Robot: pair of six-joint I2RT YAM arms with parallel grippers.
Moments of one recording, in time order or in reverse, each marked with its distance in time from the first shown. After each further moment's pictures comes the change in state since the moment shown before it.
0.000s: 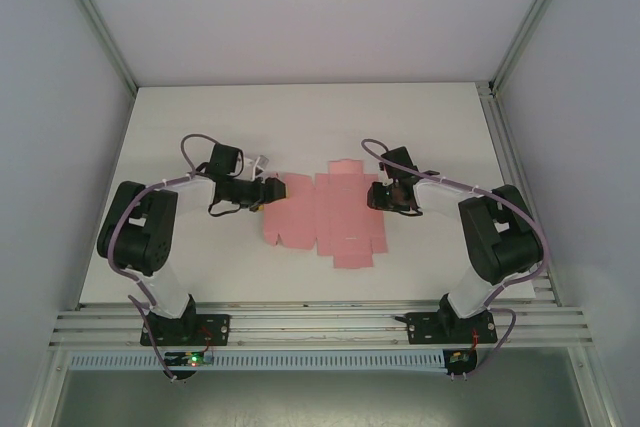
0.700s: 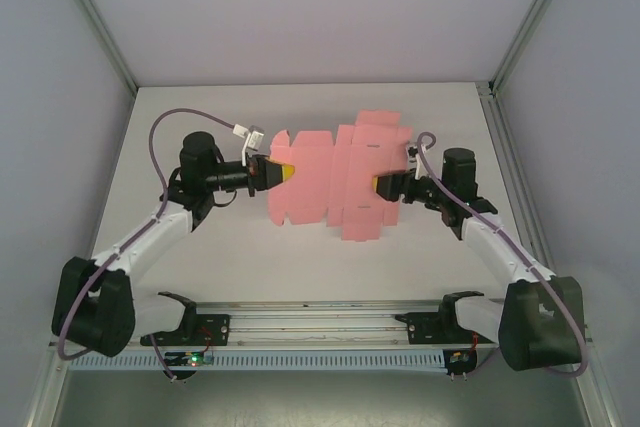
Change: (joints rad) left arm -0.084 -0.500 -0.101 0.432 0.197 0.001; right arm -0.264 -0.518 -0.241 0.291 -0.697 -0.206
